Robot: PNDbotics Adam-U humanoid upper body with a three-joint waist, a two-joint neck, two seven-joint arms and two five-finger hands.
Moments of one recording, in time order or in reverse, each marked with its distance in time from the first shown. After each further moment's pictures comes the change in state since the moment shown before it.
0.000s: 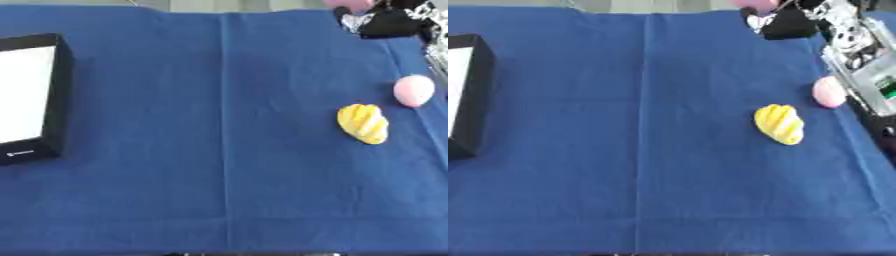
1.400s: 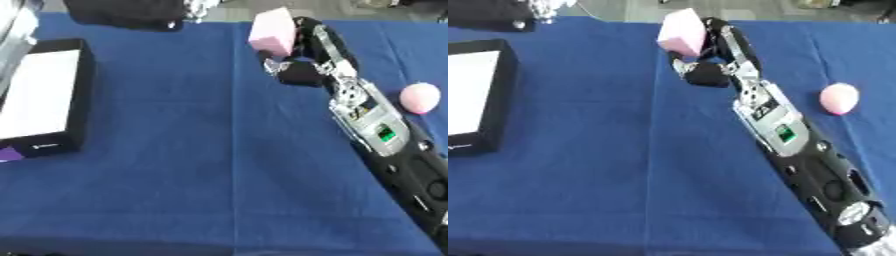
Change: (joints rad) left arm -0.362 -0.221 -0.332 0.080 -0.484 0.315 -0.678; right arm -0.028 0.299 0.200 0.107 0.048 -0.142 -0.101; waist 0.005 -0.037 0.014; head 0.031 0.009
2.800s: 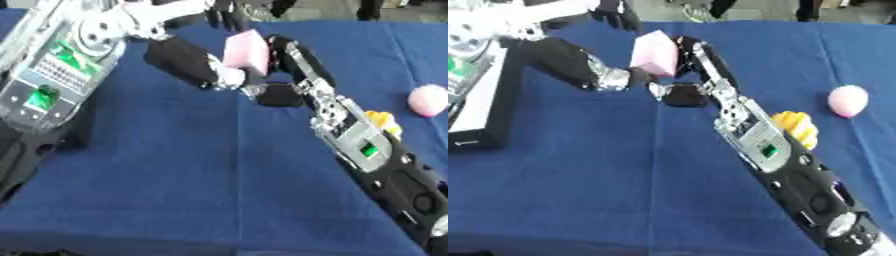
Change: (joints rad) left arm -0.012 -0.071 -0.080 0.205 -0.275 -0.137 -0.285; right arm -0.002 0.031 0.093 -0.027 0.063 -0.025 0.053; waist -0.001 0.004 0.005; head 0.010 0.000
